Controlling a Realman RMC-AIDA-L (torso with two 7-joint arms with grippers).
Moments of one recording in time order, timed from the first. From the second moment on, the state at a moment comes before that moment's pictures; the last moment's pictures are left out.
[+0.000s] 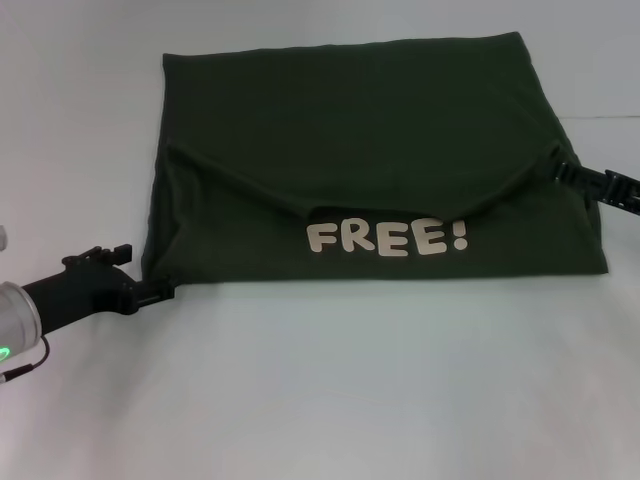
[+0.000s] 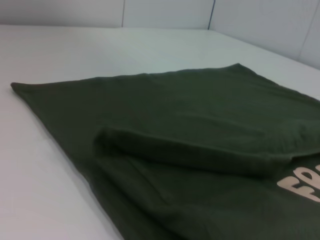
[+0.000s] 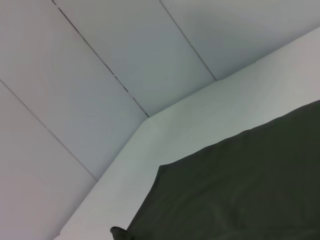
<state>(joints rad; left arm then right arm) -0.51 -2.17 0.47 0.61 2.11 1.07 -1.33 0.53 2.00 -0.45 -0.50 -1.87 -1.31 1.77</state>
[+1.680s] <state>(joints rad) -0.55 -2.17 0.58 0.57 2.12 1.01 -1.31 0.51 2.01 -0.45 -0.50 -1.87 -1.27 1.76</state>
